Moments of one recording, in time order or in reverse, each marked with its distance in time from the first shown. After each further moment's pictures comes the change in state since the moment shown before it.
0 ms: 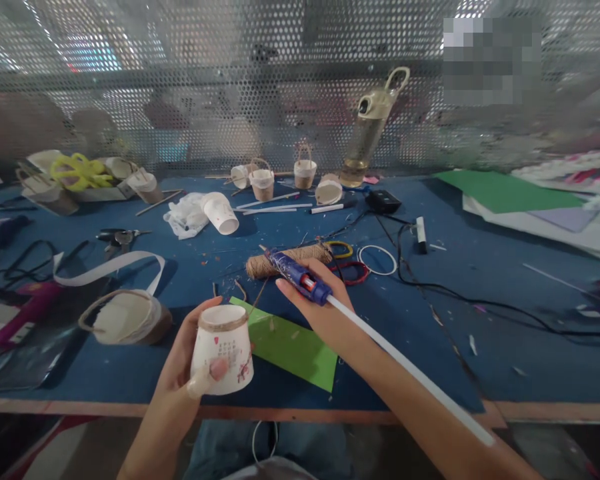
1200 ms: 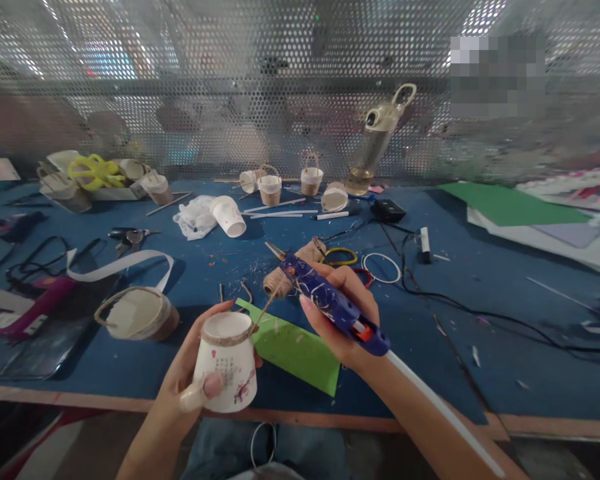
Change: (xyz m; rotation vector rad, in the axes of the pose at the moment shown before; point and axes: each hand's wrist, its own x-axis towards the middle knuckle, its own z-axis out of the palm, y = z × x) left_hand -0.003 0.005 -0.007 -0.206 -0.212 -0.030; right_hand -0.017 -0.007 -0.016 0.072 0.062 -0.383
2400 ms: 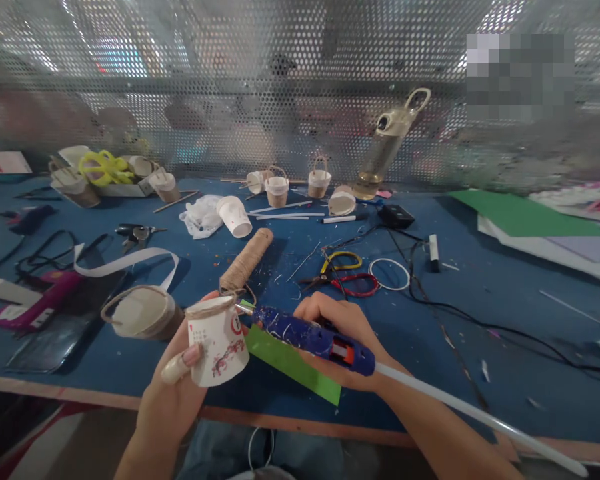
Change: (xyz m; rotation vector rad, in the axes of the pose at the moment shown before) left_hand 0.007 0.011 0.011 -0.222 0.314 0.064; right_hand -0.002 0.012 -0.016 0.175 -0.521 0.043
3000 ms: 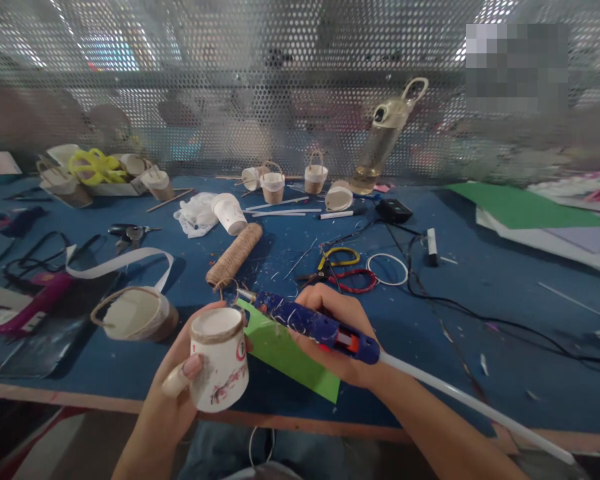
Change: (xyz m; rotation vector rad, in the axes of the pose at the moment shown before) left_hand -0.003 -0.001 -0.006 0.168 -0.081 -0.066; right_hand 0.007 -0.009 0.012 0.010 0.196 0.011
